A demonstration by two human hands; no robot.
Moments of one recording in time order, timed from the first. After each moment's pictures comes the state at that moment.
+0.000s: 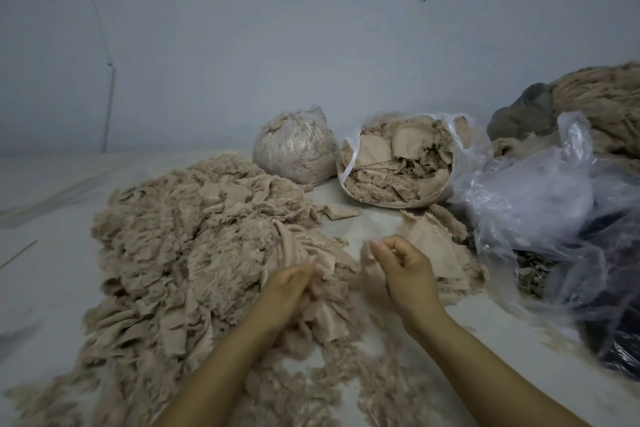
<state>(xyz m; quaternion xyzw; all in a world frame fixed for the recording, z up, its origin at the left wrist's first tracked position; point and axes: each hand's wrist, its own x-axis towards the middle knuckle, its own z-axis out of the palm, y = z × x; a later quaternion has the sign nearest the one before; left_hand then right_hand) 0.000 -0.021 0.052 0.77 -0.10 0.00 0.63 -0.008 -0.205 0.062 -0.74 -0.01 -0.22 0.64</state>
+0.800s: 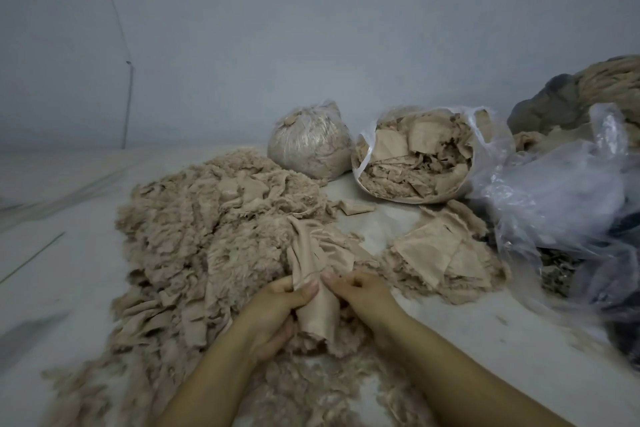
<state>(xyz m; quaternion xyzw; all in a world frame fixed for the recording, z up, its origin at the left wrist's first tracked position) -0.013 0.001 0.047 0.54 0.04 -0.17 0.82 -0.007 -0.150 0.041 -0.74 0.01 0.05 0.67</state>
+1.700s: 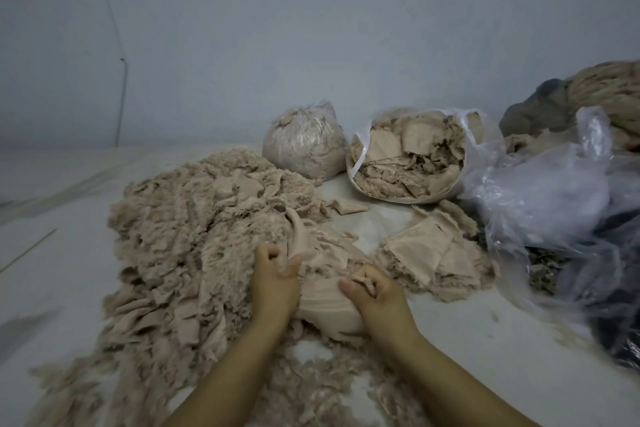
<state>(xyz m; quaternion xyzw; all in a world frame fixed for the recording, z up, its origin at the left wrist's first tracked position) 0.011 -0.020 0.044 0.80 0.10 0.22 0.55 -0.030 -0.165 0.036 -0.74 -0.05 -0.10 0.67</state>
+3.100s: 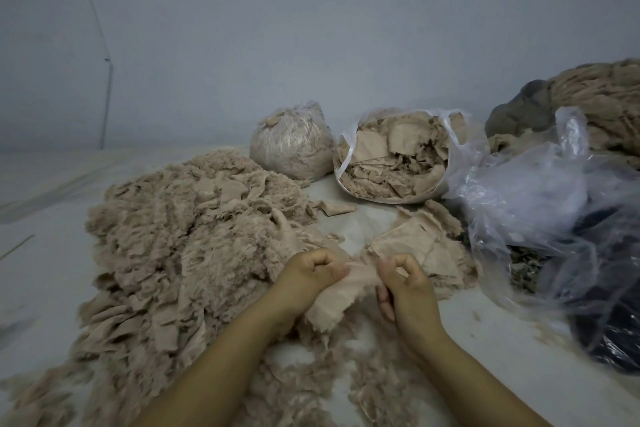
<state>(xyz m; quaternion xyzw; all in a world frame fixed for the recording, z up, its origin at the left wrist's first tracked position) 0.001 -0.054 0.070 0.75 -0.15 -0.04 0.65 -0.028 -0.212 0.043 -0.58 -0.03 -0.14 0.80</state>
